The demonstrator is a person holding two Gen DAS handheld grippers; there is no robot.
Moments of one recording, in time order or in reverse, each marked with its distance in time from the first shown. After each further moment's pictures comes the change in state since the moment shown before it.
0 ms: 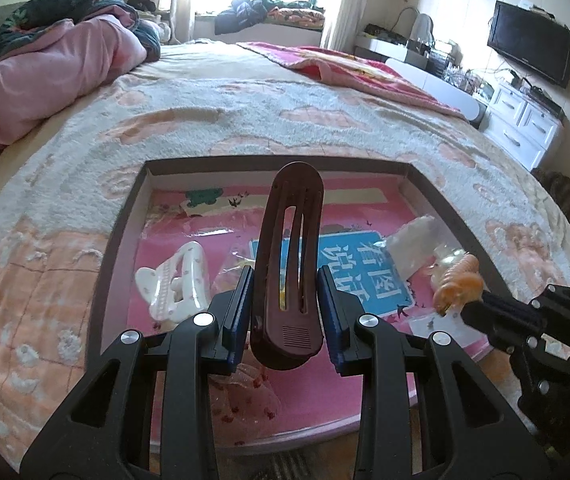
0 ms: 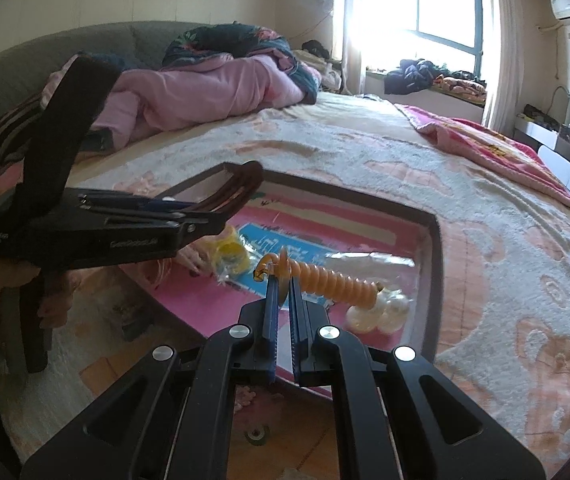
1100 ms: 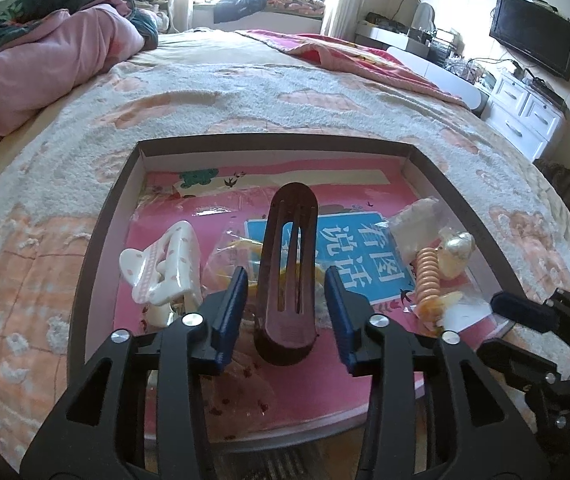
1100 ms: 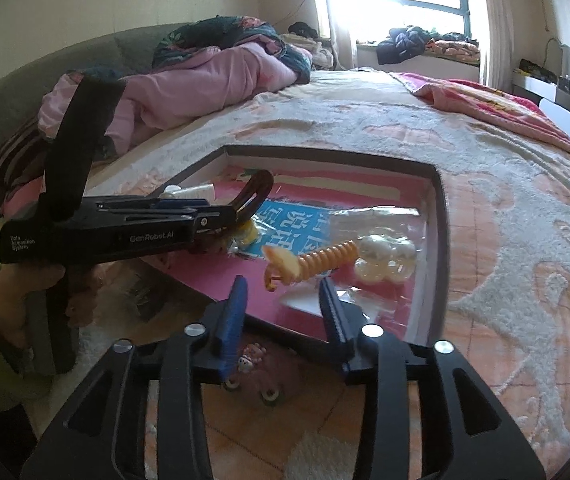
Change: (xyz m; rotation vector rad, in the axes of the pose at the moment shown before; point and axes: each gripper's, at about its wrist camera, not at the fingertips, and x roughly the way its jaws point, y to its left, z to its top) left arm 0.008 -0.004 -0.009 0.002 0.035 0.005; right arm -0.019 -0.011 -0.015 0.141 0.029 0.046
